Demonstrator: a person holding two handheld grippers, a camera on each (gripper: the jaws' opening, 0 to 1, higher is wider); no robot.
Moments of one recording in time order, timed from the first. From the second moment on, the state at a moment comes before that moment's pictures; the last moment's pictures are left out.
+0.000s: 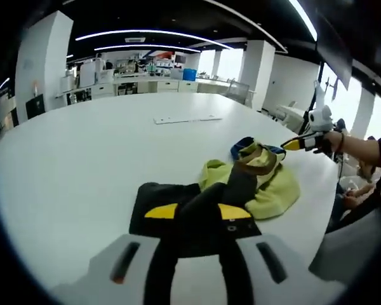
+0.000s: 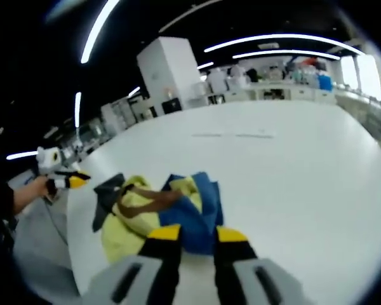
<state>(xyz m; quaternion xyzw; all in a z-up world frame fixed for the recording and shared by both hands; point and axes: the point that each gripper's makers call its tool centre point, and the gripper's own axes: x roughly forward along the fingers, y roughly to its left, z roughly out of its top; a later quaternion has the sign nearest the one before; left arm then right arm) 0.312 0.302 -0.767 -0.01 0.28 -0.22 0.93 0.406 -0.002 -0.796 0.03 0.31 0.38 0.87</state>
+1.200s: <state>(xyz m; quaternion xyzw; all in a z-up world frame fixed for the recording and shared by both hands) 0.322 0.255 -0.821 0.02 0.34 -0.30 0.89 0.400 -0.004 -0.820 0.14 0.37 0.41 0.83</state>
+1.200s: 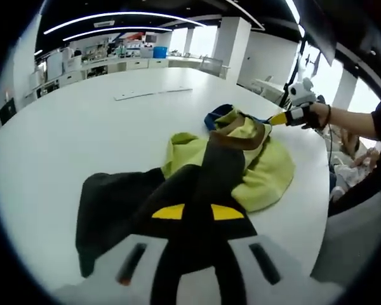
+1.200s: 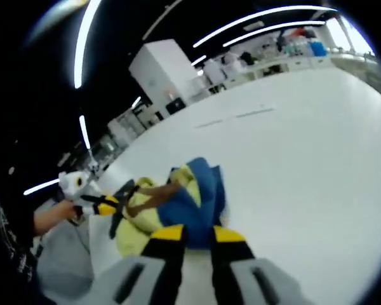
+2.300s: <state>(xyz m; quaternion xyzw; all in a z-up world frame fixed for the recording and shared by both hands) 0.326 0.266 -0.800 0.00 0.32 -0.25 0.92 0.387 -0.013 -0.804 0.08 0.33 0.40 0.85</state>
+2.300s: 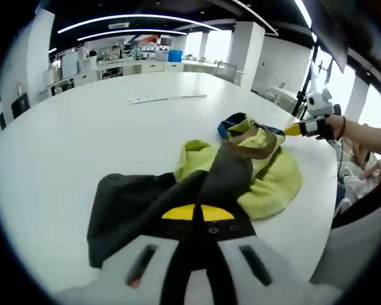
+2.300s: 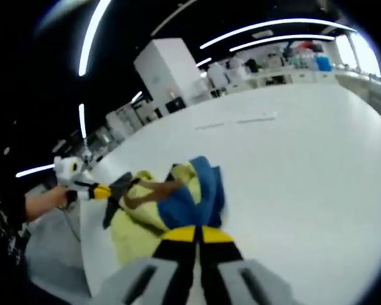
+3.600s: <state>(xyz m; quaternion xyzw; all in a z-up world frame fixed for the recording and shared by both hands) 0.436 0.288 -0.661 -0.06 0.12 -0.17 0.98 0.482 -0.004 -0.682 -0.08 0.18 0.38 0.91</state>
